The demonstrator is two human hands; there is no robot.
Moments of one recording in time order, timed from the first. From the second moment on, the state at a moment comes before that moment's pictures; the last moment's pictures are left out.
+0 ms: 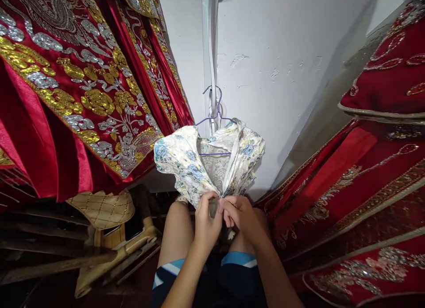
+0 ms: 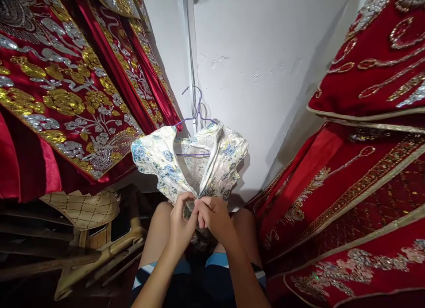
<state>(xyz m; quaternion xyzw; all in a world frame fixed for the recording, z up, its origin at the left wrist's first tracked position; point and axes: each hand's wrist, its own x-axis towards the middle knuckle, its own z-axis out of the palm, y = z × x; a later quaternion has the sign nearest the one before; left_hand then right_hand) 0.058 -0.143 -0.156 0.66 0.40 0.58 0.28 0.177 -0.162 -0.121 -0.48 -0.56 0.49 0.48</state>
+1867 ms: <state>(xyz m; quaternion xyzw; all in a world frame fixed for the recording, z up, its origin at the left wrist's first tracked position) 0.022 -0.117 -0.005 0.76 0.24 0.60 0.04 0.192 -0.078 -0.021 -0.35 -0.53 0.48 0.61</state>
